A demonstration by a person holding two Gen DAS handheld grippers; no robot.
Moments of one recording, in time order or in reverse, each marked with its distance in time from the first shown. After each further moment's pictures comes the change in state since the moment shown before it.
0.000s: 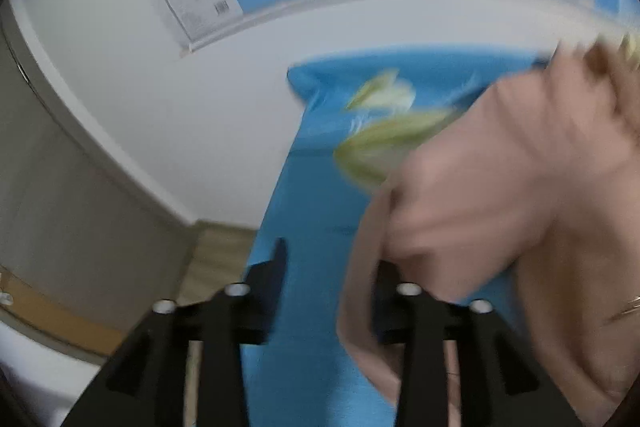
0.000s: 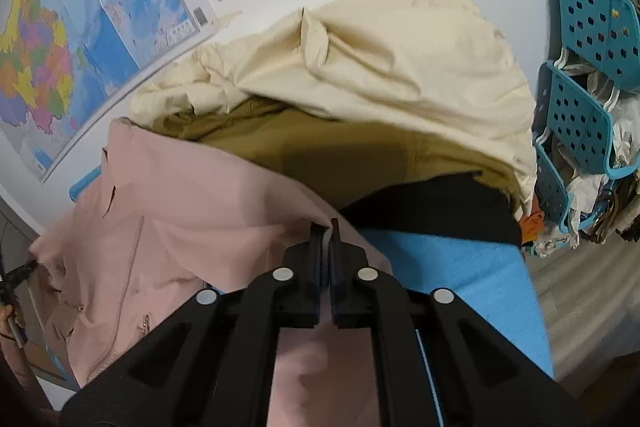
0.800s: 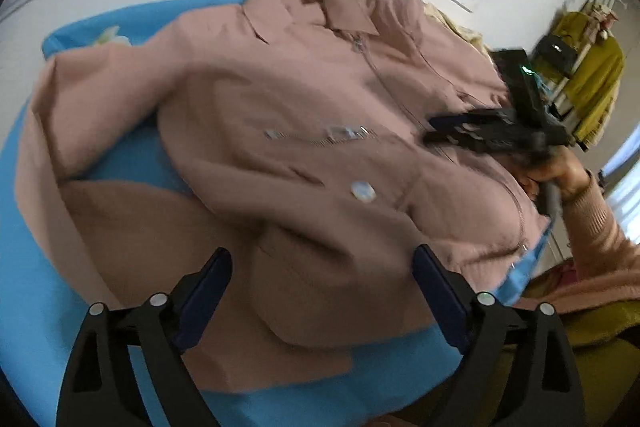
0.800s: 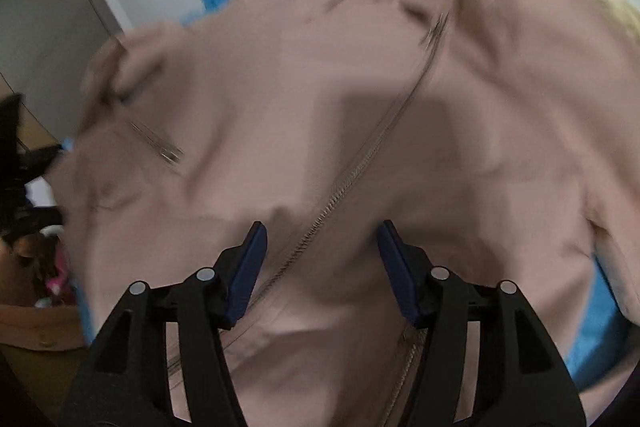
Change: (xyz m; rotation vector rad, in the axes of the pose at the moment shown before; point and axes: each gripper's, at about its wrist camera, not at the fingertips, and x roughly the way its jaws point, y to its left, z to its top) left arm -0.084 -0.076 -0.120 0.176 -0.031 -0.902; right arm 0.071 0.265 -0.091 -0.645 0.295 0.234
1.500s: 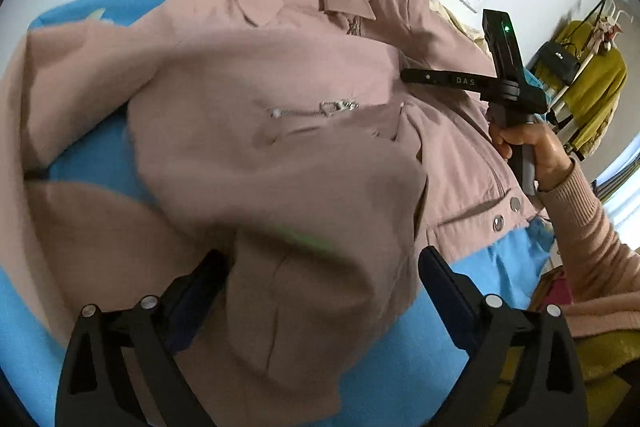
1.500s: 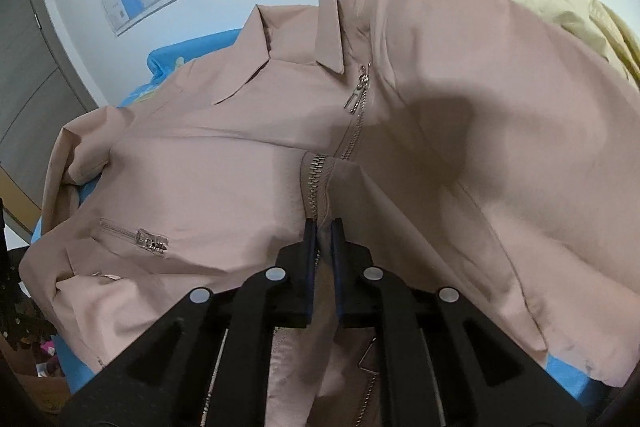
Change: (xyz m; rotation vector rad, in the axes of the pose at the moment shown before) left arm 0.029 -0.004 0.015 -0.042 0.008 -0.028; right arm -0.003 -0.060 0.040 0.187 -0.124 -0.001
